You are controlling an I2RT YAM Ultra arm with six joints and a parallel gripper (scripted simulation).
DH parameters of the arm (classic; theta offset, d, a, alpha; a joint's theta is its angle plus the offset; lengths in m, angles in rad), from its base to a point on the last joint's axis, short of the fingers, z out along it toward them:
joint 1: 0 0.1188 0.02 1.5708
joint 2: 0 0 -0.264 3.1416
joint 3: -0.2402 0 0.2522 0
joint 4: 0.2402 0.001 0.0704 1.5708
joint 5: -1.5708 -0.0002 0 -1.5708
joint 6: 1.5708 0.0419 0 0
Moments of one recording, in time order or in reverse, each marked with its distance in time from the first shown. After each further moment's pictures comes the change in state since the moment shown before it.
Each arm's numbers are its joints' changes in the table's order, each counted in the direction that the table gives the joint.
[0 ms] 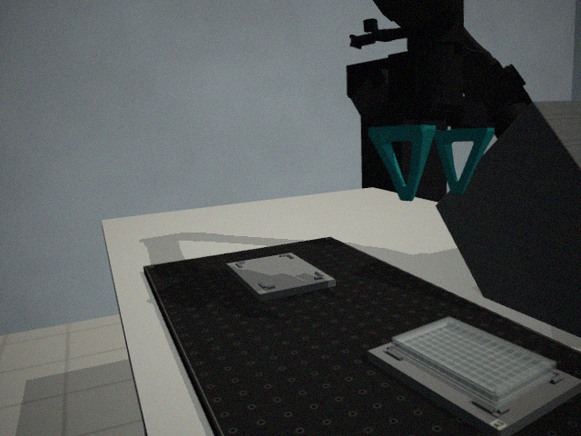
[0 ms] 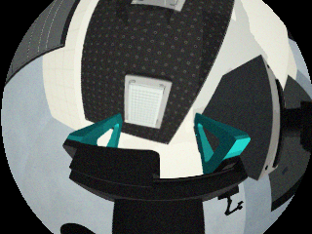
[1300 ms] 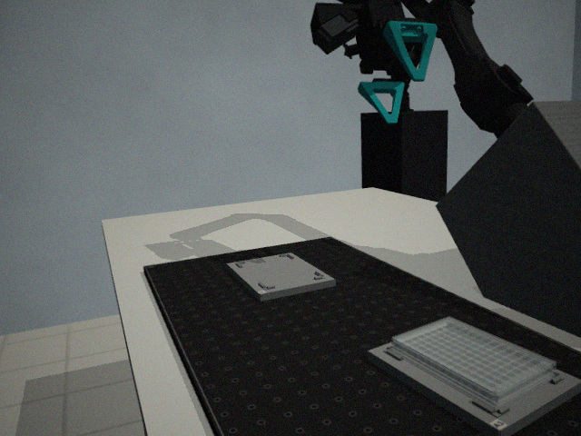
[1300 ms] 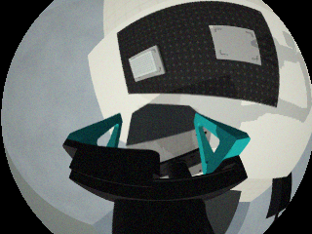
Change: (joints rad) arm -0.263 0.988 0.233 0.287 0.370 -1.482
